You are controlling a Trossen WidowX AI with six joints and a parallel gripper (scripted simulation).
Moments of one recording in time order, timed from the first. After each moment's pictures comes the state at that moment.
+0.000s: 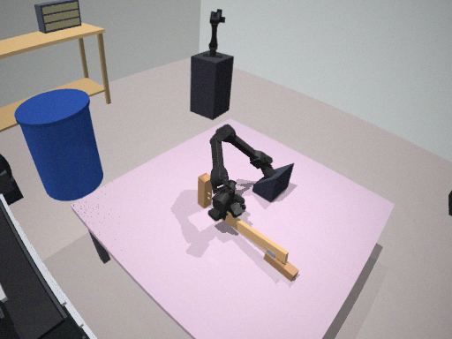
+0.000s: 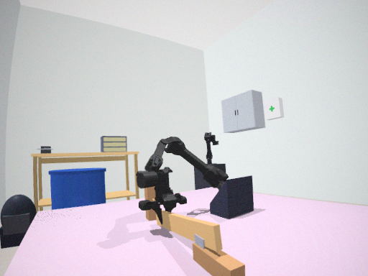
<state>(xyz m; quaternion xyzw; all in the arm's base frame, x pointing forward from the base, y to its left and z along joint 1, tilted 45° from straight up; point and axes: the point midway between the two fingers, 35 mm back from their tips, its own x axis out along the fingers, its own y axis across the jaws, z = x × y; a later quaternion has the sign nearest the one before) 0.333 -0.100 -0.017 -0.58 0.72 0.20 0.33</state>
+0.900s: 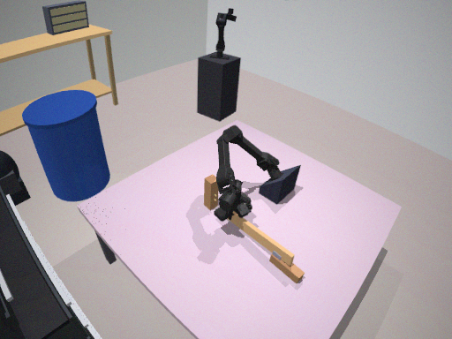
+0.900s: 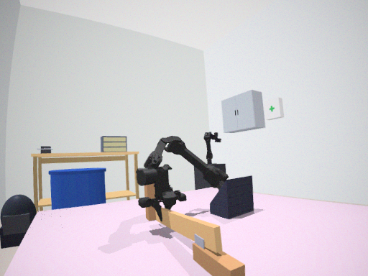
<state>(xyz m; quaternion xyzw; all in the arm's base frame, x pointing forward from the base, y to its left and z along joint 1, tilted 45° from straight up) 0.334 -0.094 -0.008 -0.58 0.72 0.20 0.32</state>
